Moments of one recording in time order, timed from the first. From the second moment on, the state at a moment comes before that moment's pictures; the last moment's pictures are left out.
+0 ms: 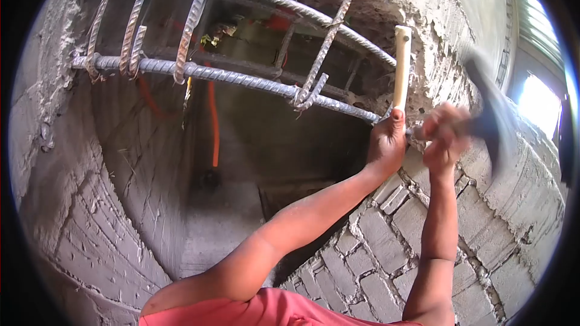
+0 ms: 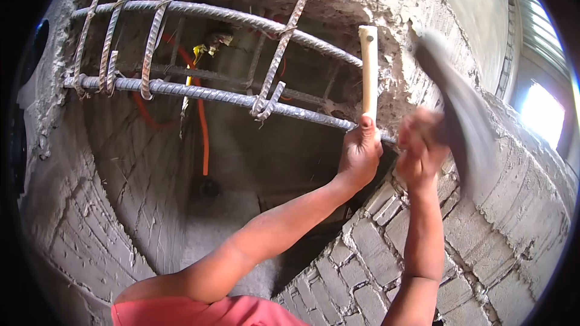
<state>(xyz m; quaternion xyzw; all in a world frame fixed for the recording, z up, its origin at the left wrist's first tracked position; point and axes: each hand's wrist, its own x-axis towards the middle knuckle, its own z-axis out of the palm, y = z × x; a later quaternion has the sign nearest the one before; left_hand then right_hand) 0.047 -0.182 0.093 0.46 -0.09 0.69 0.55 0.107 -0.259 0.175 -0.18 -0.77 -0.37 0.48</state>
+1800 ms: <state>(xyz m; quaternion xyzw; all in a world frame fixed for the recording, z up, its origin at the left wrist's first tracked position) 0.009 -0.183 0.074 0.54 -0.04 0.65 0.53 0.036 -0.358 0.122 -0.18 -0.68 -0.30 0.65</state>
